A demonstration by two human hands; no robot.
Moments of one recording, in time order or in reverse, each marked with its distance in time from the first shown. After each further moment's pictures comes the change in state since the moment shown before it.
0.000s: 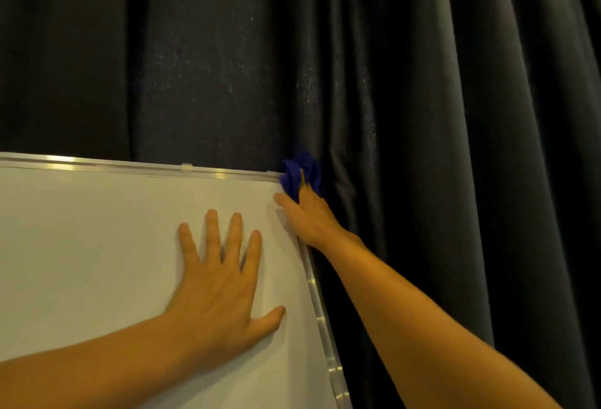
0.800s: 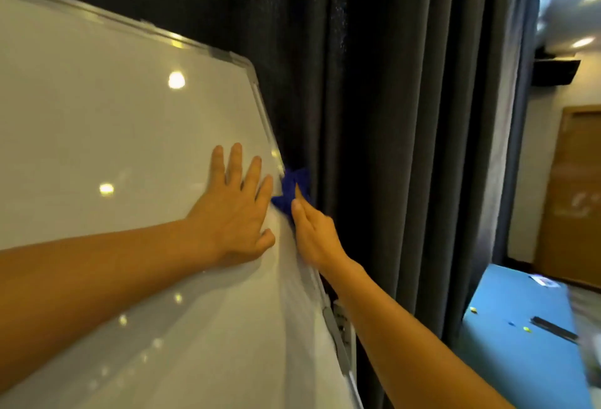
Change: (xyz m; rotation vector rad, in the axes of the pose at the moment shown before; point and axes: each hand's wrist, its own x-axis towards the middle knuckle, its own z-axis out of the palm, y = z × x) left_hand -0.054 0.014 0.015 -0.107 0.005 0.420; right_hand -0.225 0.030 0.053 -0.010 0.150 0.398
